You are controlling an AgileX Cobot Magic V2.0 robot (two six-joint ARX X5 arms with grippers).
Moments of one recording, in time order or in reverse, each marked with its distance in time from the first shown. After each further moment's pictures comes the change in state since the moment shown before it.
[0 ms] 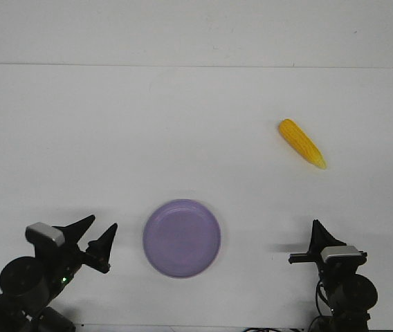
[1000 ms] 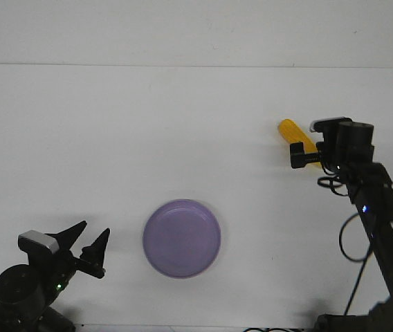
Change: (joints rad) left arm 0.000 -0.042 0.000 -0.076 -0.035 0.008; right arm 0.013 1.539 1.274 -0.401 0.063 -0.295
